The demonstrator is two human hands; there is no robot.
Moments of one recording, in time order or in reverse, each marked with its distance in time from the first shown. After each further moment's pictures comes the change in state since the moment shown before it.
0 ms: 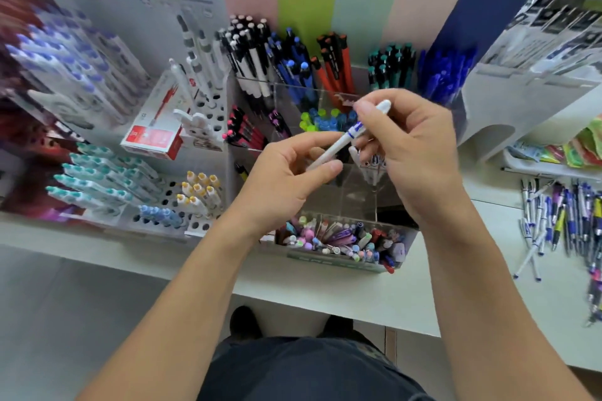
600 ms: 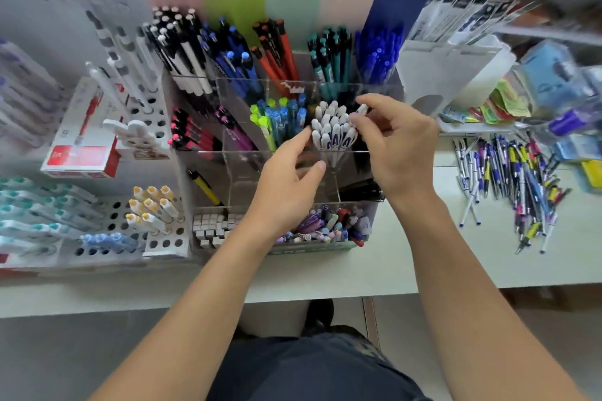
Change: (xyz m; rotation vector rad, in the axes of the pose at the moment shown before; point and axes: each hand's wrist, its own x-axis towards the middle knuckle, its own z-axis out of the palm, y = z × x) left_hand 0.016 -0.033 0.047 0.129 -0.046 -0.025; right_hand -0.016 0.040 -0.037 -0.721 0.368 -0.215
